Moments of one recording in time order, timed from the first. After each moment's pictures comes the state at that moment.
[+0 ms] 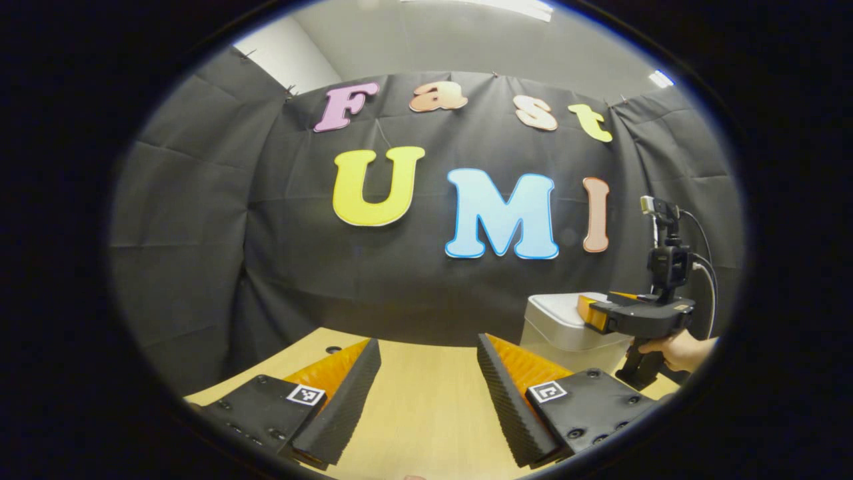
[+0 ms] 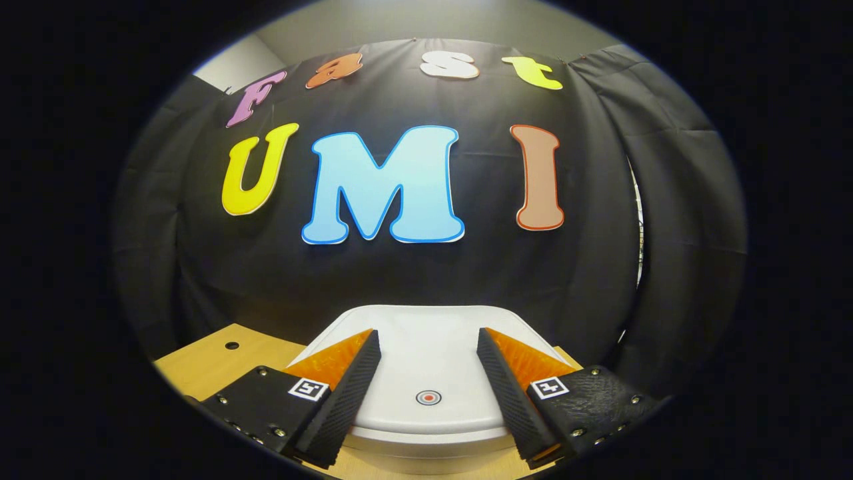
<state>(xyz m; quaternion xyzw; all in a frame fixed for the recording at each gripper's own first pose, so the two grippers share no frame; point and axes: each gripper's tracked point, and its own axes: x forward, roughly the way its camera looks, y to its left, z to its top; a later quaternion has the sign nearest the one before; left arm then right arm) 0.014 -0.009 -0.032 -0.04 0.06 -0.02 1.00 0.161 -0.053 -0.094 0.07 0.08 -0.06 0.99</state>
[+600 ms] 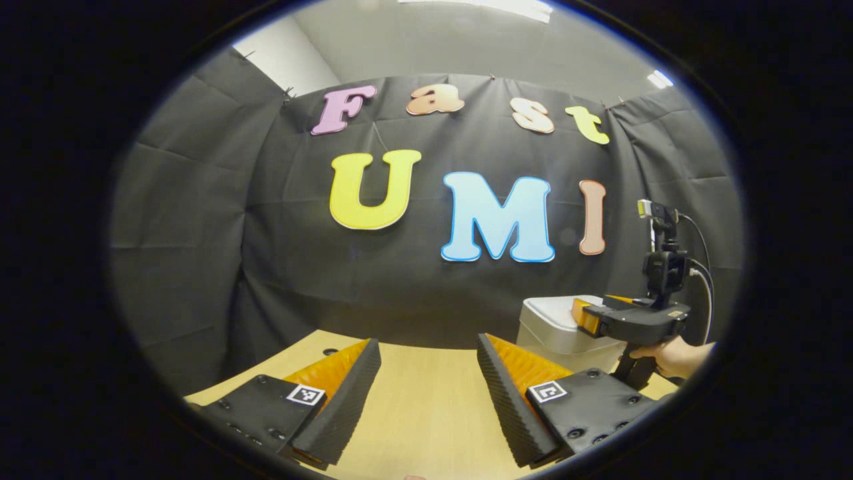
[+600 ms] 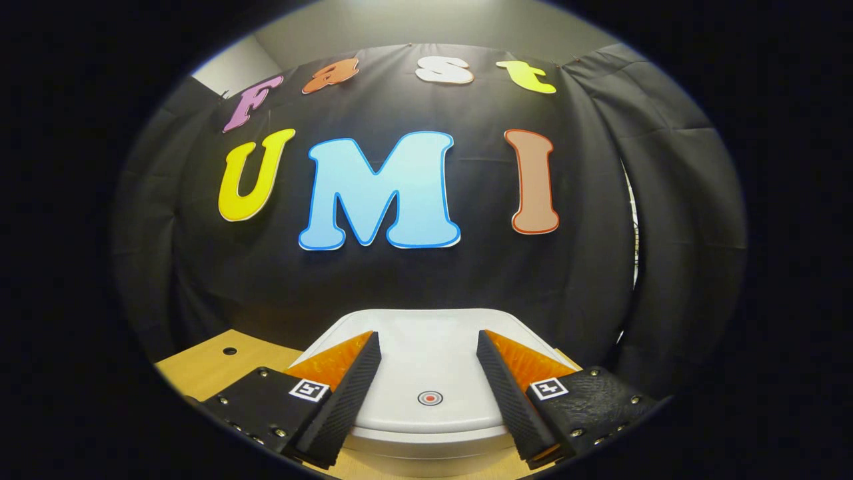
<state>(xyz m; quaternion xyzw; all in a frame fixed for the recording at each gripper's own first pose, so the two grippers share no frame) 0.006 -0.019 -0.020 -0.04 0.05 -0.02 1.00 0.161 -0.054 -0.090 0.09 0.08 -0.08 0.99</state>
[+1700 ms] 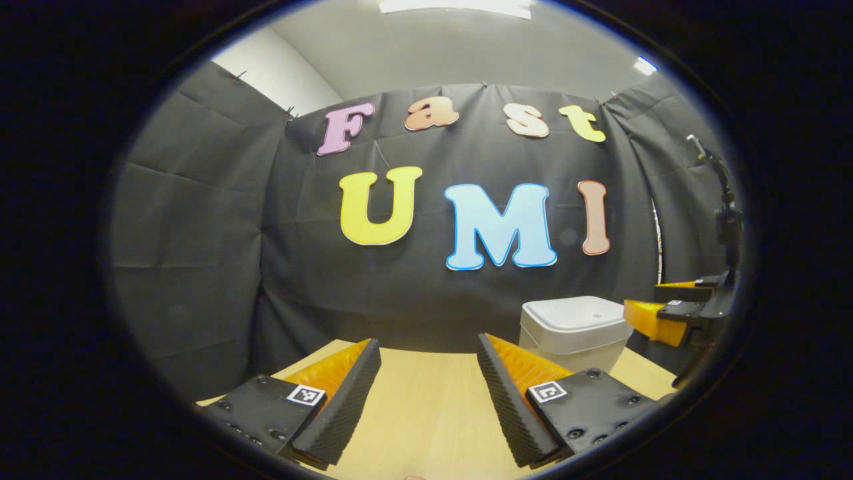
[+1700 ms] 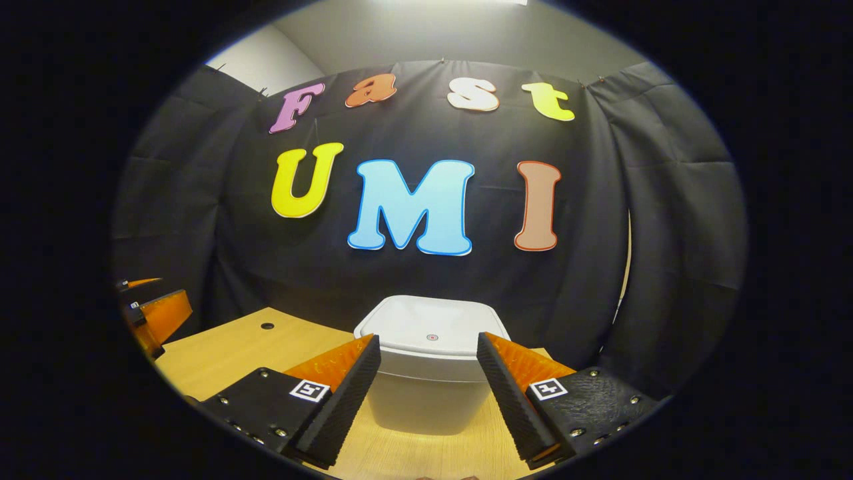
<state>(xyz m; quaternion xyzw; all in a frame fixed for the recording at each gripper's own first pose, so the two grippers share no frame) -0.036 -0.043 -0.004 -0.01 0.03 0.01 1.00 0.005 -0.042 -0.029 0.03 0.07 -0.01 1.00</state>
